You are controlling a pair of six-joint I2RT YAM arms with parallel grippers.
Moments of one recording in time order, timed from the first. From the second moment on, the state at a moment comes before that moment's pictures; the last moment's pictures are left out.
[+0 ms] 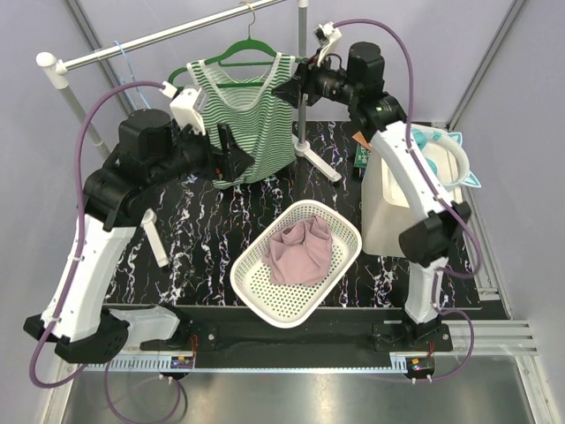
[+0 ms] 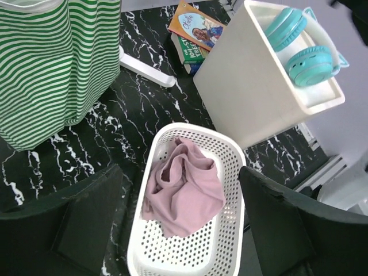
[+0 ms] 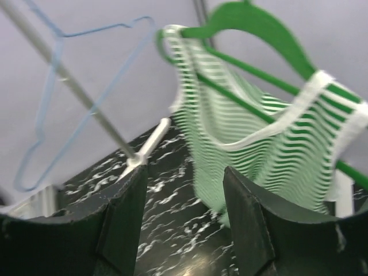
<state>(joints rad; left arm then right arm) -0.51 1.21 1.80 -0.94 0.16 -0.32 0.43 2.02 2.28 -0.28 -0.61 0.23</state>
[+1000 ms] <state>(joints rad) -0.51 1.76 2.05 -0.42 -0.11 -0.24 0.45 1.08 1.71 -0.72 -0.22 0.59</state>
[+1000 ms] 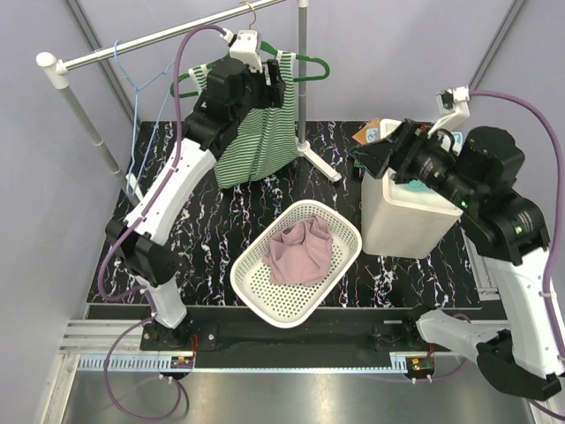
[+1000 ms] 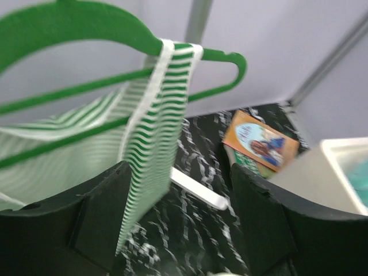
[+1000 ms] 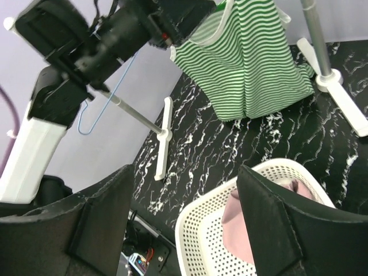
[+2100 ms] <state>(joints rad) -0.50 1.99 2.05 -0.17 -0.15 -0.12 0.45 1.17 1.83 -0.89 -0.15 0.44</state>
